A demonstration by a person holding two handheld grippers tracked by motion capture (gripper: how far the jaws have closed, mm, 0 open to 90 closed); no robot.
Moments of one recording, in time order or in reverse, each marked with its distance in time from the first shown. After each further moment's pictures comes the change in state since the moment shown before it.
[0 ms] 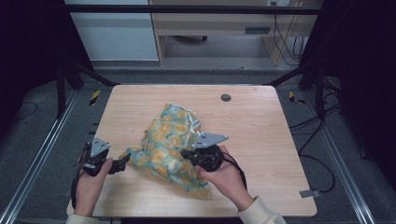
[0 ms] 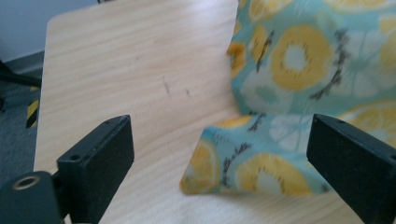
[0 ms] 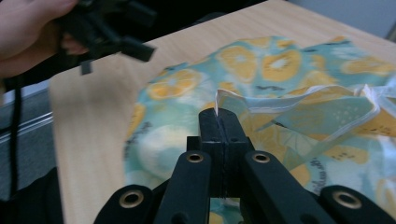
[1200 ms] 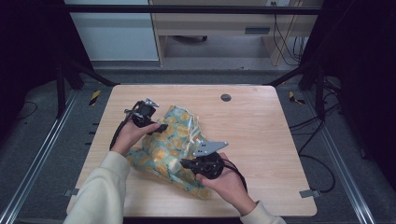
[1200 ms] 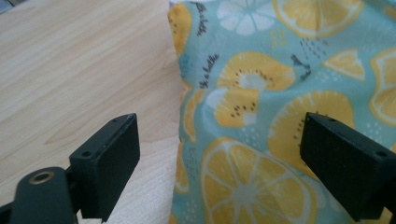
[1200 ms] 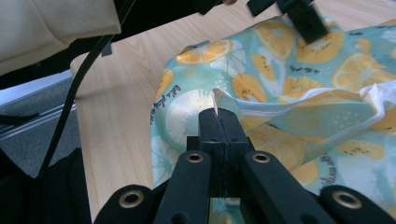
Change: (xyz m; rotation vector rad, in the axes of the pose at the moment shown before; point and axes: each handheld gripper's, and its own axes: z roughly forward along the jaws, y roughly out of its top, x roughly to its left) left arm -0.025 0.118 0.147 0.273 -0.224 0.150; right arm 0.004 -0.021 0.002 0.033 0.075 0.013
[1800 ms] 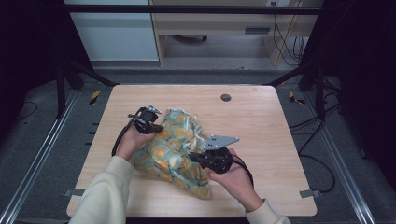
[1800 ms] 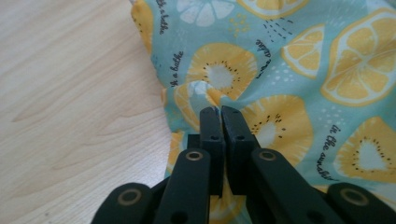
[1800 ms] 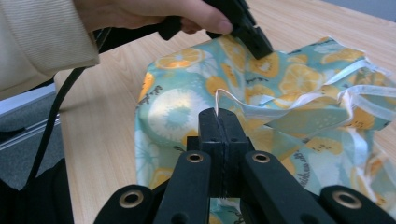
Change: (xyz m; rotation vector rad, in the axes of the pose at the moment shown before) left arm -0.011 -0.012 0.003 0.041 -0.011 0.004; right arm -0.018 0.001 -0.019 -0.037 -0.053 0.031
